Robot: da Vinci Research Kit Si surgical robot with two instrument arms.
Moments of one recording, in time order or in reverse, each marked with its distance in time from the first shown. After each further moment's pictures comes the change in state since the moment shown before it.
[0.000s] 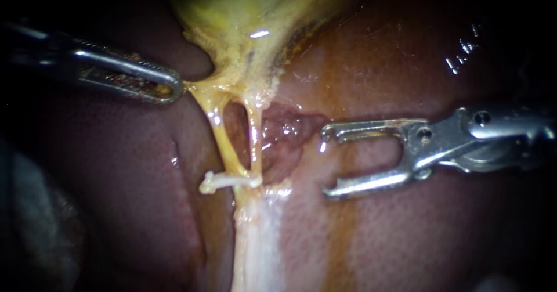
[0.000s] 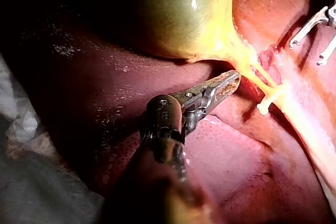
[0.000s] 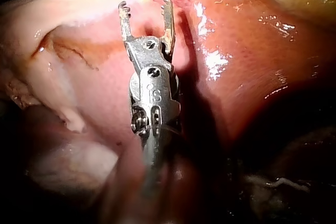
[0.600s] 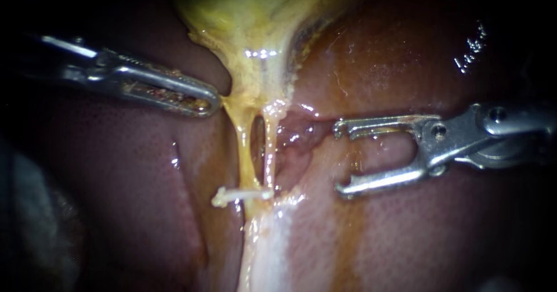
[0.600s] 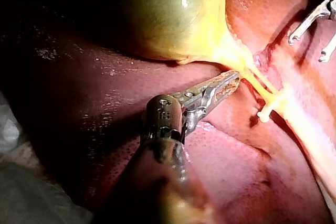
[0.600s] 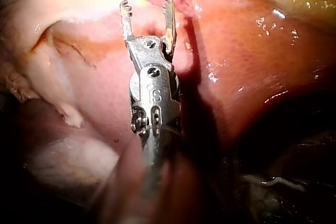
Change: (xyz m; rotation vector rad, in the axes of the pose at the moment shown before) right arm 0.000 0.000 -0.001 0.003 0.001 -0.007; left arm -0.002 -0.002 0.006 -0.010 -0.006 0.014
